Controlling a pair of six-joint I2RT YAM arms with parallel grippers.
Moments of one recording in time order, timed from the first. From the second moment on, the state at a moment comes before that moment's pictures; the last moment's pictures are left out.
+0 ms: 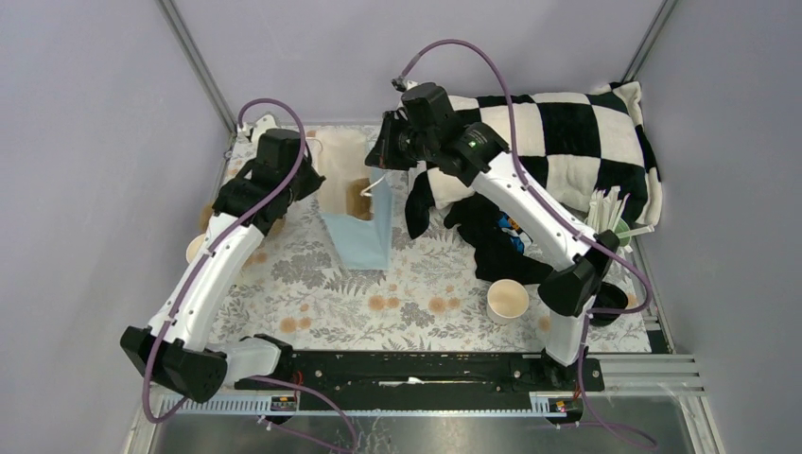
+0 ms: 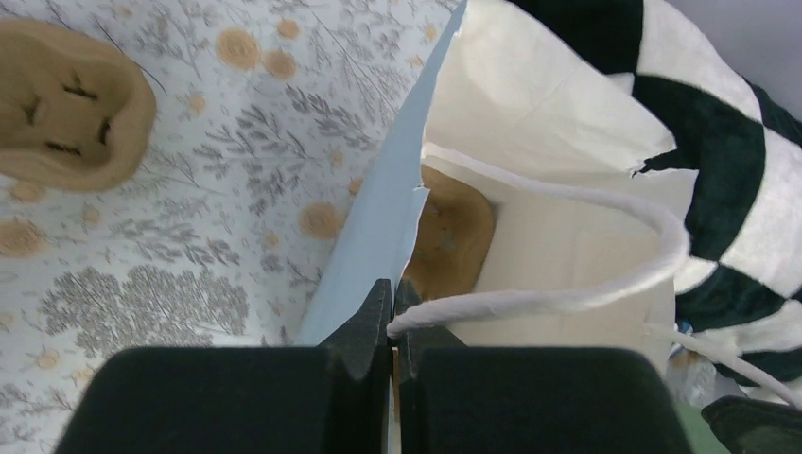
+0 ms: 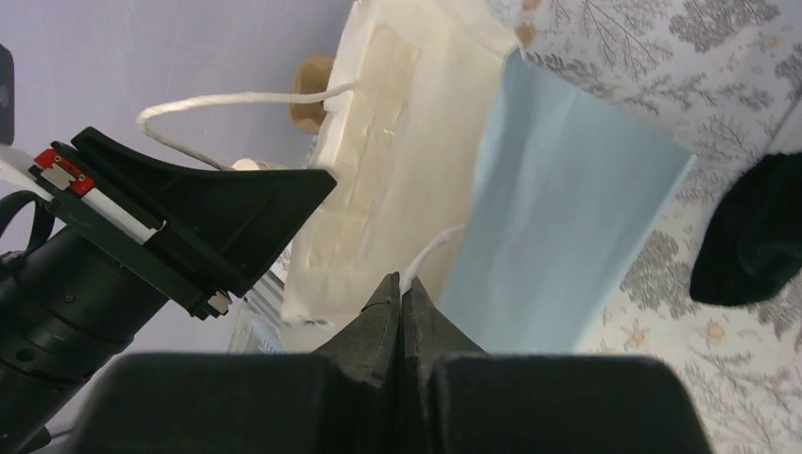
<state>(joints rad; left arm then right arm) -0.39 1.22 1.38 -0.79 -0.32 -0.79 0.78 1.85 2.12 -0.79 -0.12 0.68</state>
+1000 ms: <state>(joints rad) -0.07 1.48 1.42 -0.49 0.01 -0.69 0.72 2.14 2.46 -0.83 -0.02 0.53</state>
